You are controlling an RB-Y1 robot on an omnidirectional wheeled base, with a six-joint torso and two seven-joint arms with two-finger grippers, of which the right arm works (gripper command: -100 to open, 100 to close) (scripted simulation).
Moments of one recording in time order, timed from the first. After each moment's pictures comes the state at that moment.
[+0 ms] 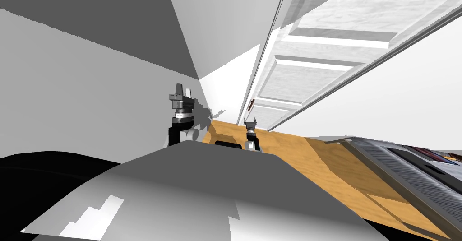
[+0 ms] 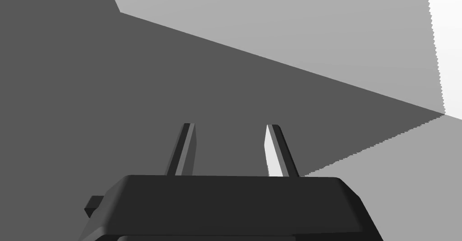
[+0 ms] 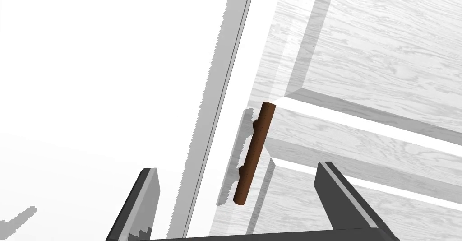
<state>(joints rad) 0.15 -0.24 0.41 -1.35 -0.59 -0.72 -0.91</state>
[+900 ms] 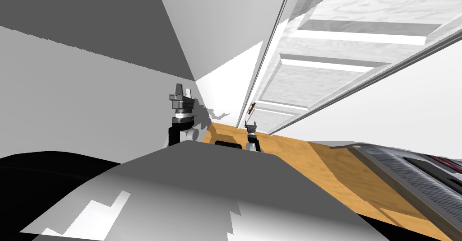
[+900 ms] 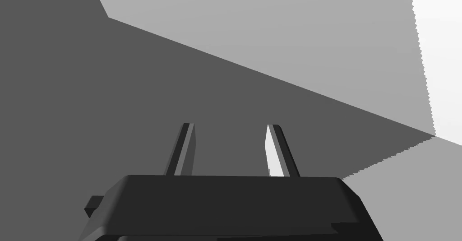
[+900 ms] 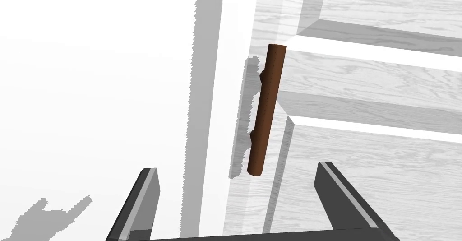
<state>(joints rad) 0.08 -0.29 0.49 -1.14 -0.72 -0.79 -1.08</state>
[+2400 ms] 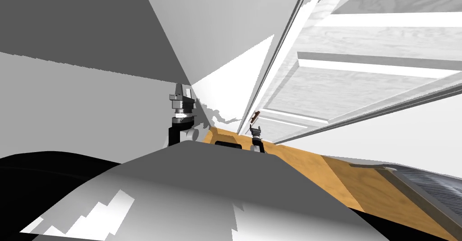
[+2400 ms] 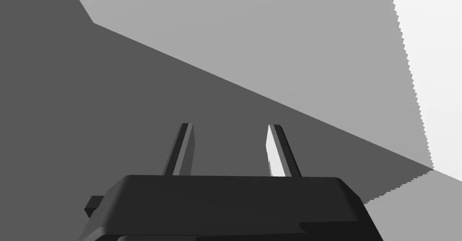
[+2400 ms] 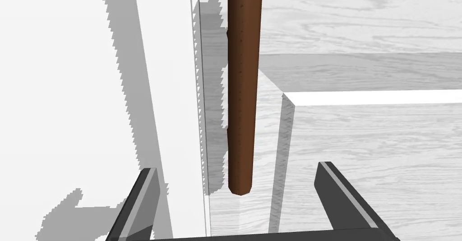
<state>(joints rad) 0.00 -0.36 0.55 -0.87 -0.87 -0.88 -1.30</state>
